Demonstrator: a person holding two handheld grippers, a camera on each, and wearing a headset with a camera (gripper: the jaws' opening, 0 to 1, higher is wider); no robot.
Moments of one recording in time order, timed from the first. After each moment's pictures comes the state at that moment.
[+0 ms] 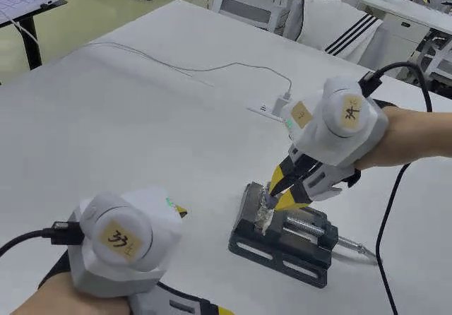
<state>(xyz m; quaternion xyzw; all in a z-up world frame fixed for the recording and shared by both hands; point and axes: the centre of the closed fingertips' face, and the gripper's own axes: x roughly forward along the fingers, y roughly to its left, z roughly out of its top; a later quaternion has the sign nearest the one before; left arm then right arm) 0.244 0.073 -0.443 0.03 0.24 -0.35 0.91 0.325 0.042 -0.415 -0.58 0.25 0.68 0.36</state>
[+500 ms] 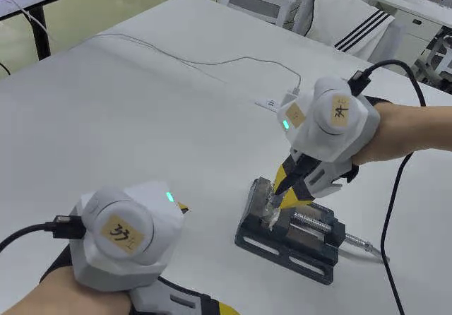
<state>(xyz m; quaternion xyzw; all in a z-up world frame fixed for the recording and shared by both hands) 0.240 0.077 -0.448 0.02 0.25 -0.34 0.91 0.330 0.038 -0.427 -0.59 0.28 0.68 0.35</state>
